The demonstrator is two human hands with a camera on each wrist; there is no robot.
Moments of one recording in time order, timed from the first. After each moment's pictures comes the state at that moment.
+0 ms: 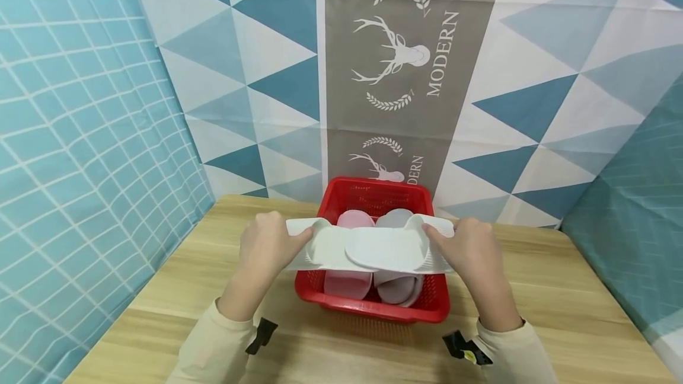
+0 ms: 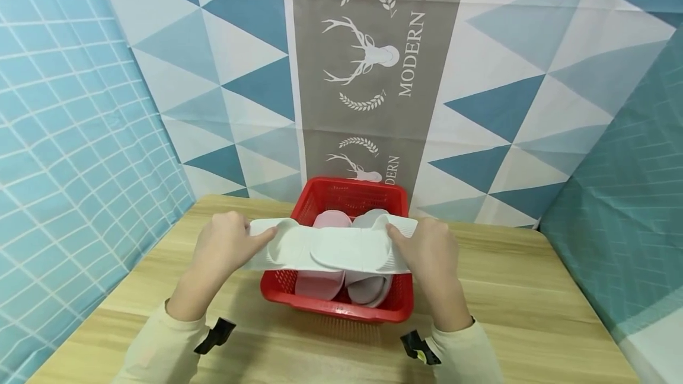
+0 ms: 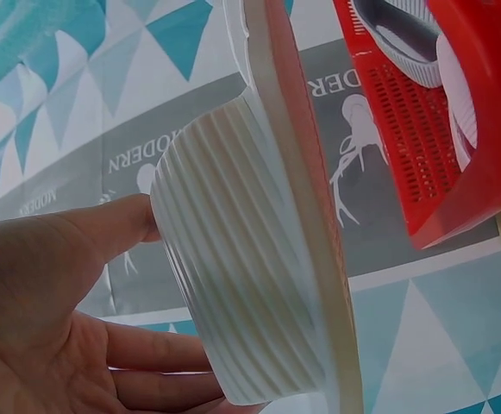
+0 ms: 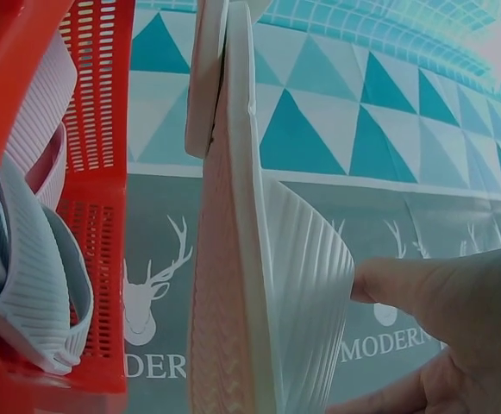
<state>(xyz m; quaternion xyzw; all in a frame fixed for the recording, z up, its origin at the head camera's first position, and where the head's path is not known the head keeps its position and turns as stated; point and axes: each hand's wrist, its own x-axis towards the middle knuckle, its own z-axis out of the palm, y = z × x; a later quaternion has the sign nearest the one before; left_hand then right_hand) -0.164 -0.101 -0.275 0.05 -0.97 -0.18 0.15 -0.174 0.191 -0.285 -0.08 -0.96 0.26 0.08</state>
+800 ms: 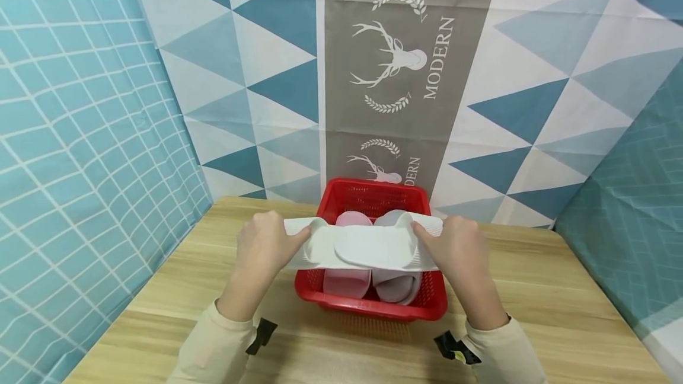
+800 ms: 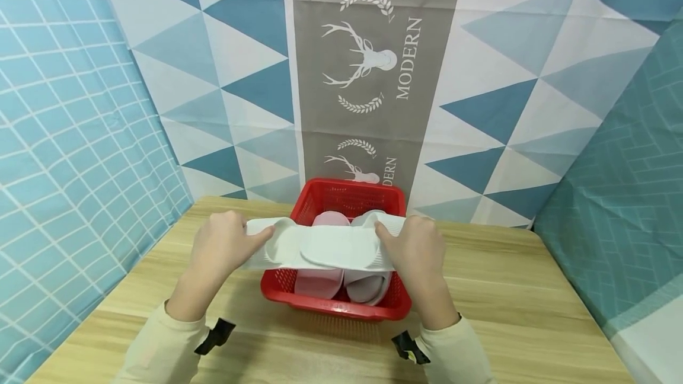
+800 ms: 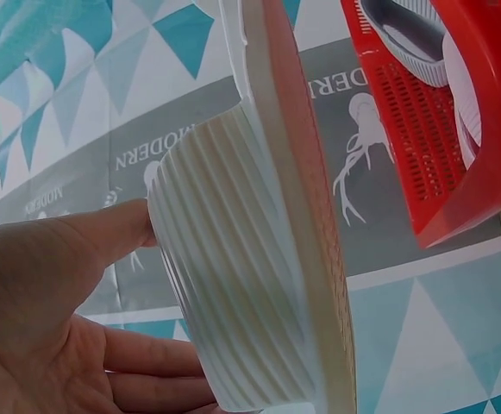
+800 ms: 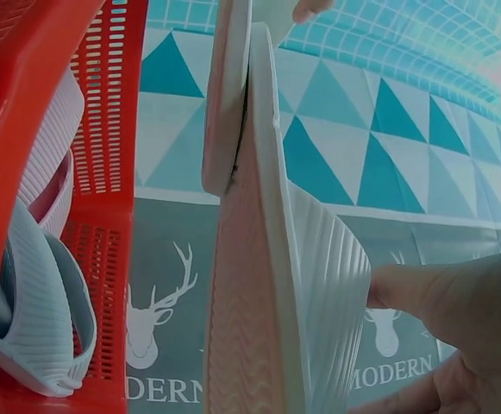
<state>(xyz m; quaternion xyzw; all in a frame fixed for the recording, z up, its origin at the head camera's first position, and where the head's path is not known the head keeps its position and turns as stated) -0.160 -0.104 -0.273 0.05 -0.97 -0.17 0.16 -0.170 0.171 -0.282 -0.07 -0.96 0.21 0.14</state>
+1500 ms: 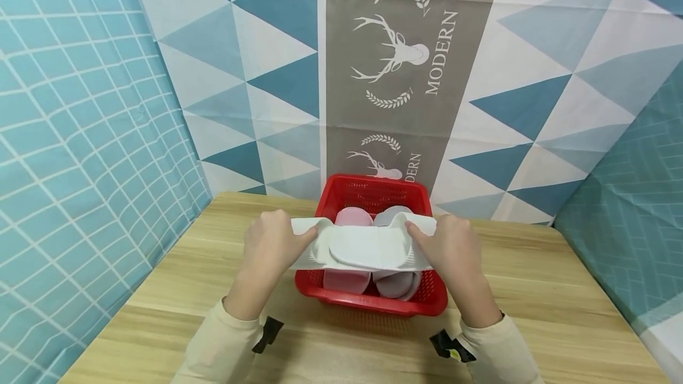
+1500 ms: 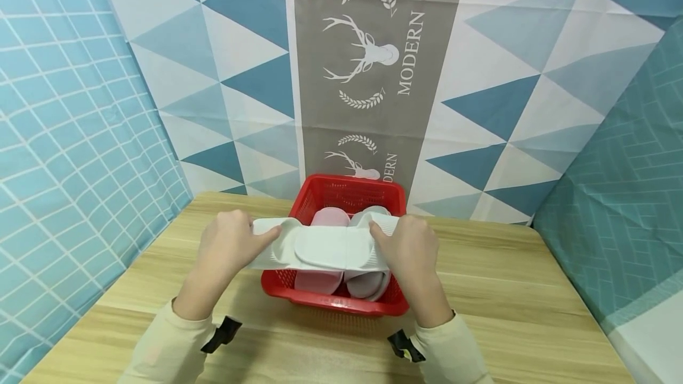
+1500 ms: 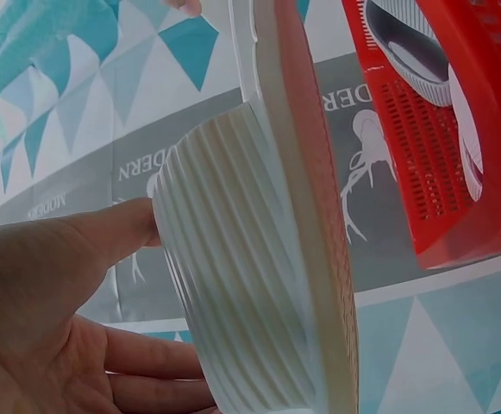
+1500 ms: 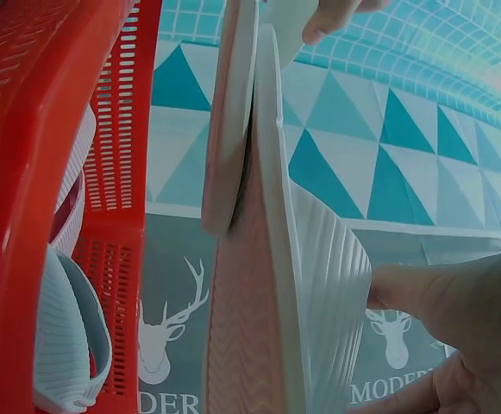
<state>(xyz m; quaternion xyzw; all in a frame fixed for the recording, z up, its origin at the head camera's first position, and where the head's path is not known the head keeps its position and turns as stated) -0.160 -0.097 -0.275 0.05 -0.97 -0.17 0.14 -0.168 0.162 -0.286 -0.05 -0.96 0.23 0.14</state>
